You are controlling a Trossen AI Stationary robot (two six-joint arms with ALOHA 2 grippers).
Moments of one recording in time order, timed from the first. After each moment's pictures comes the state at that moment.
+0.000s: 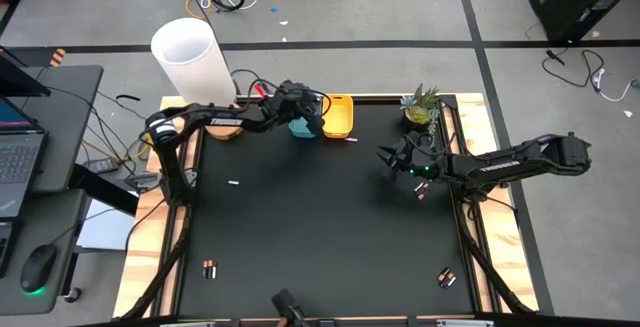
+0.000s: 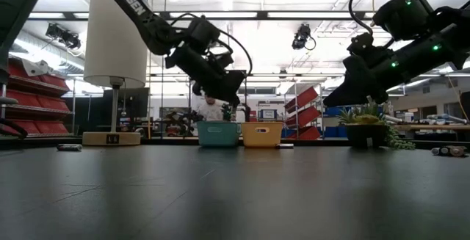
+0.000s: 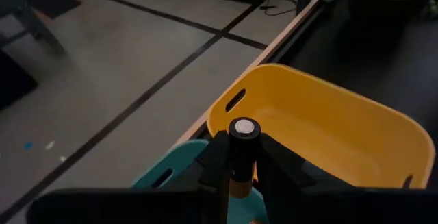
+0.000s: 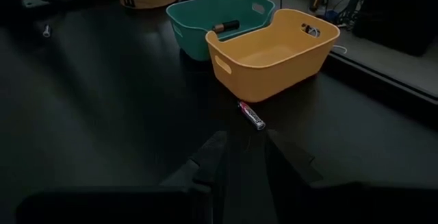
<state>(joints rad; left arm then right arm) 0.53 1.83 1.09 0.29 -0.20 0.04 -0.17 1.08 0.18 0.48 0.43 0.23</state>
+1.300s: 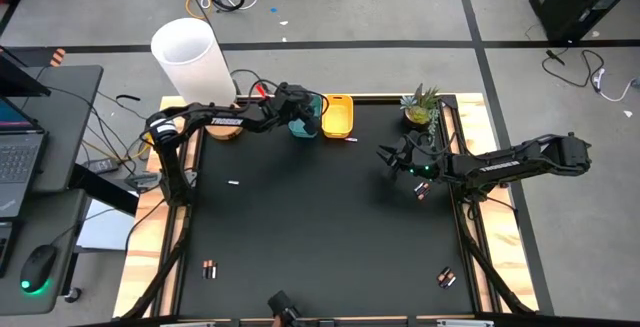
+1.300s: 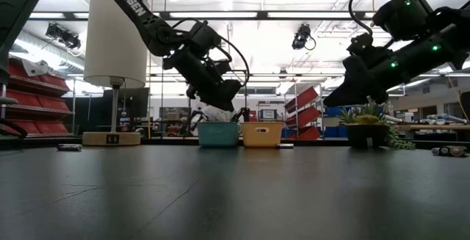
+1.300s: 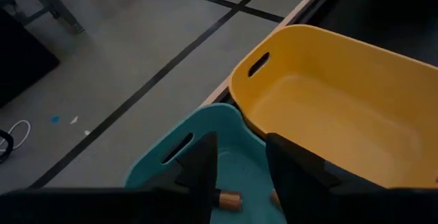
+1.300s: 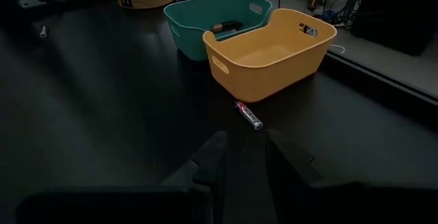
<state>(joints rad) 0.52 1.84 1.09 0.20 -0.27 0.05 -0.17 1.08 0.18 0.48 0.43 0.23</state>
